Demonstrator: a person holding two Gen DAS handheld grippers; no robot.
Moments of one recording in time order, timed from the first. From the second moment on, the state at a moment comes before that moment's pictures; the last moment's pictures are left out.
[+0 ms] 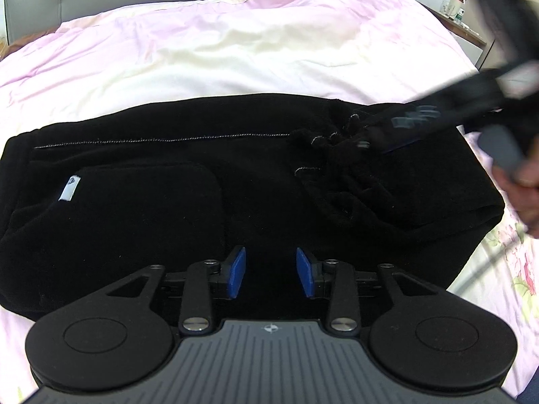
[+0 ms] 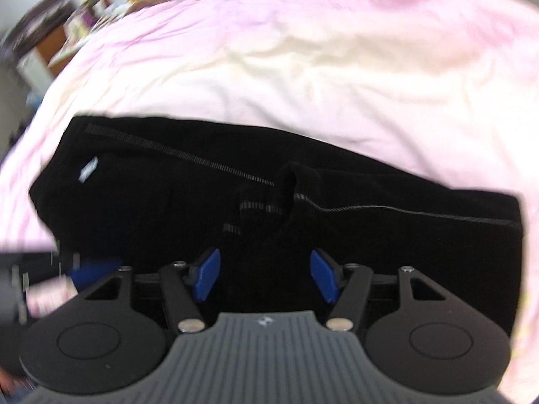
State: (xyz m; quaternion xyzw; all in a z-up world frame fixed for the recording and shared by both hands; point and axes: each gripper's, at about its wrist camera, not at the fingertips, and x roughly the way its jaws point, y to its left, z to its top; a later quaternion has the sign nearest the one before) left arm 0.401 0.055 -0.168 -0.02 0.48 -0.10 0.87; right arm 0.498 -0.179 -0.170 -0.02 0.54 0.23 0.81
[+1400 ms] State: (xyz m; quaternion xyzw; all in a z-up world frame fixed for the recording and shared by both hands) left arm 0.501 0.050 -0.208 -0.24 0.47 -0.14 0.84; right arm 0.442 -0.288 -0.183 -0.05 0.52 0.22 0.82
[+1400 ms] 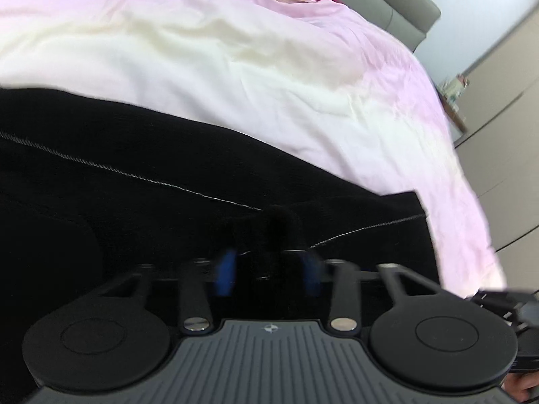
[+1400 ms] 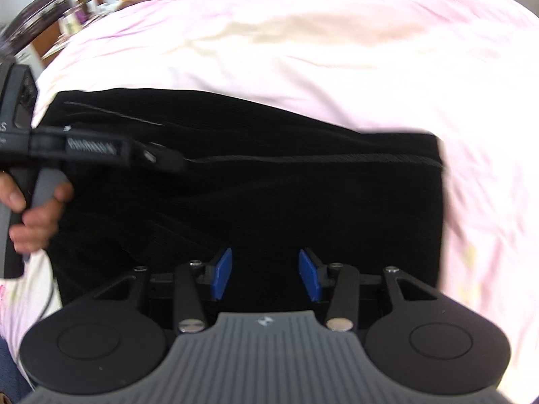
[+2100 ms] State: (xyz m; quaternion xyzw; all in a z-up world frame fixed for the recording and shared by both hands) left arm 0.543 0.022 -0.189 -0.10 0.48 -0.13 0.86; right arm 0.520 -0.404 -0.189 -0.02 0.44 0.14 0.89
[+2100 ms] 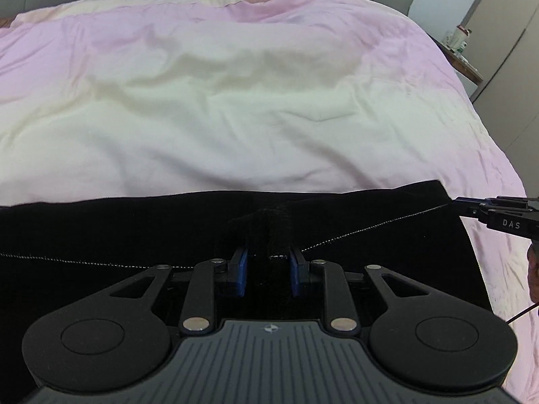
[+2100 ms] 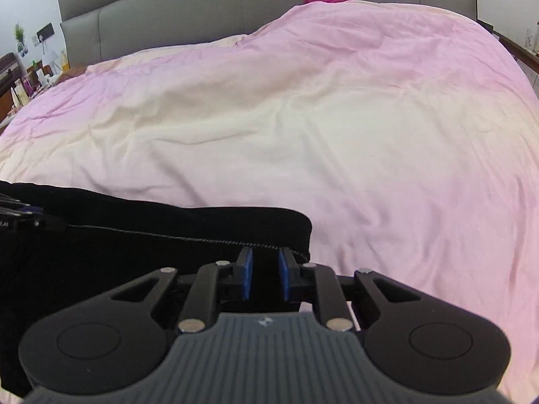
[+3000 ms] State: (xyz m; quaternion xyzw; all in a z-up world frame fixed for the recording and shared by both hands) left arm 0.447 -0.034 -0.167 0.06 0.46 -0.10 0.88; right arm 0.385 -0.413 -0.203 -0.08 0.44 0.19 0.87
